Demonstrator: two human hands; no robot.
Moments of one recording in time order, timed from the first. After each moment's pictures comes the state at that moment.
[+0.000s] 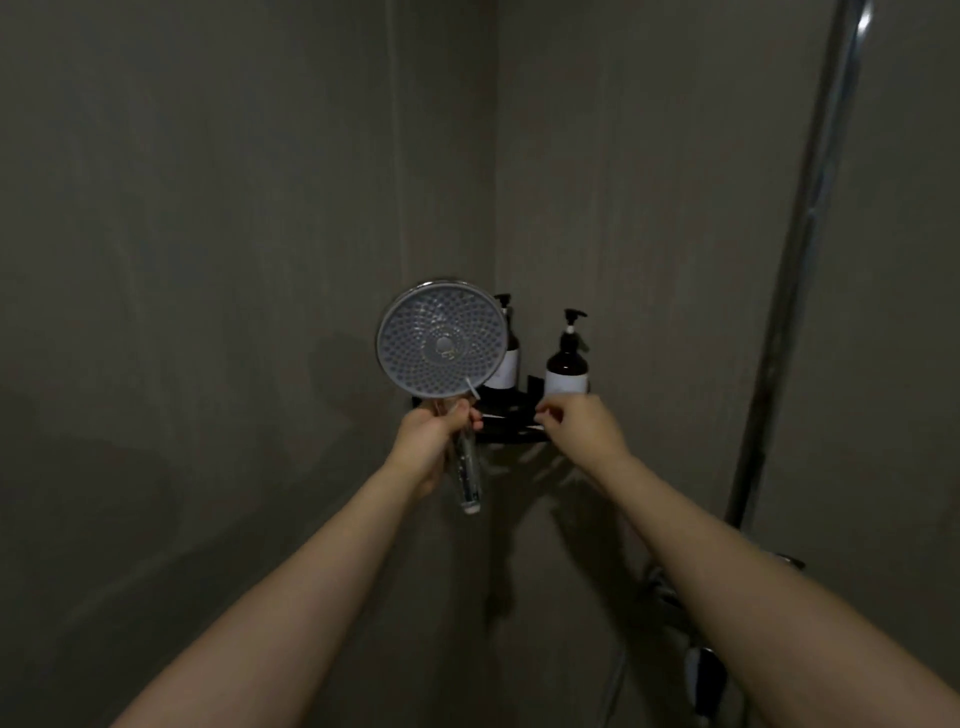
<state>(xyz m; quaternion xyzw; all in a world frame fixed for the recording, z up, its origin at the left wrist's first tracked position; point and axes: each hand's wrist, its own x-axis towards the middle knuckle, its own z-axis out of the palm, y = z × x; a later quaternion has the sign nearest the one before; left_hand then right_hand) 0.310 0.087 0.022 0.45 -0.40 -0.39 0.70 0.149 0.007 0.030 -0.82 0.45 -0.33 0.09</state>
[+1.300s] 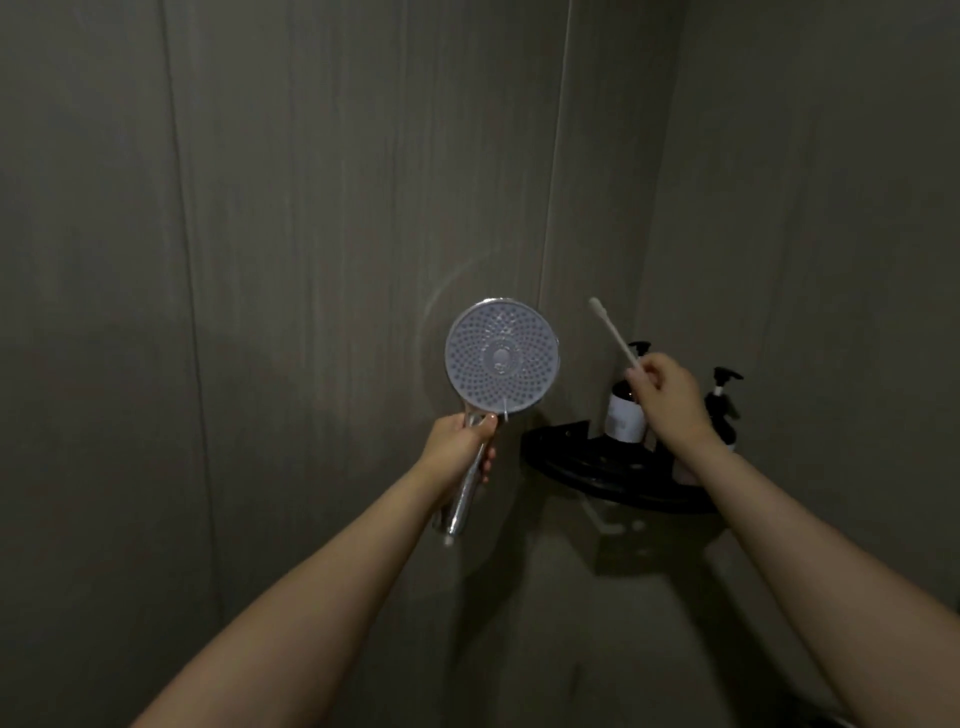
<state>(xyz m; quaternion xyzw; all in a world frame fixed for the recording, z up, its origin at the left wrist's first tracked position) 0.377 0.122 0.044 0.61 -0.34 -0.25 0.67 0.212 -0.037 0.091 -0.80 0.28 -0.48 0.24</state>
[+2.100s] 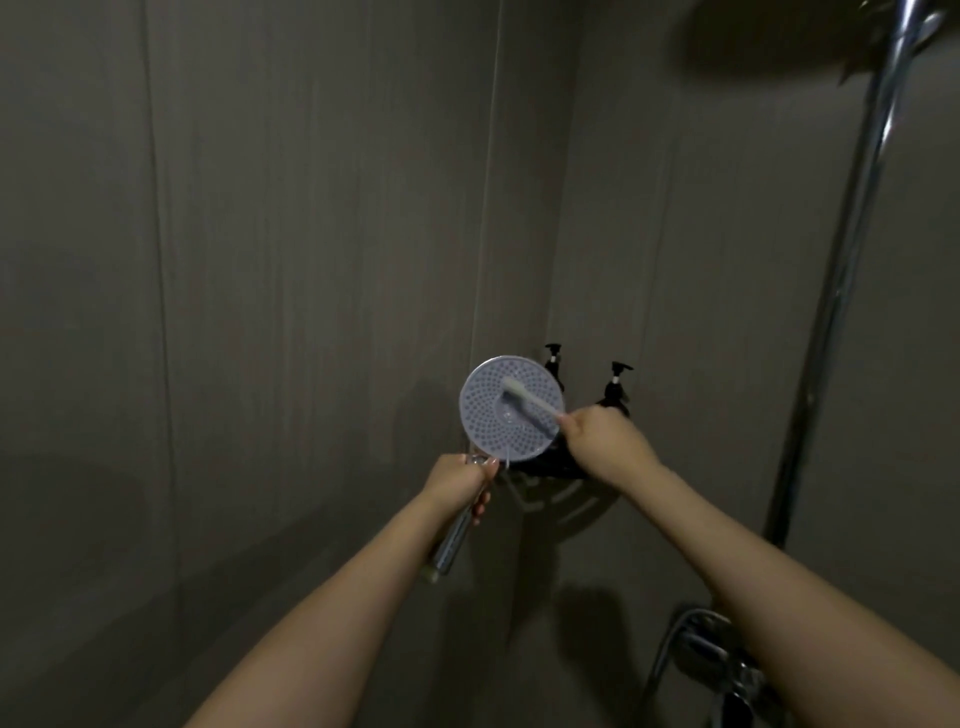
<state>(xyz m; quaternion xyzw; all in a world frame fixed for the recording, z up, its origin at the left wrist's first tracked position) 0.334 0.161 0.023 0.61 -0.42 -0.34 0.58 0.178 0.110 0.088 -0.84 0.46 -0.27 0.09</state>
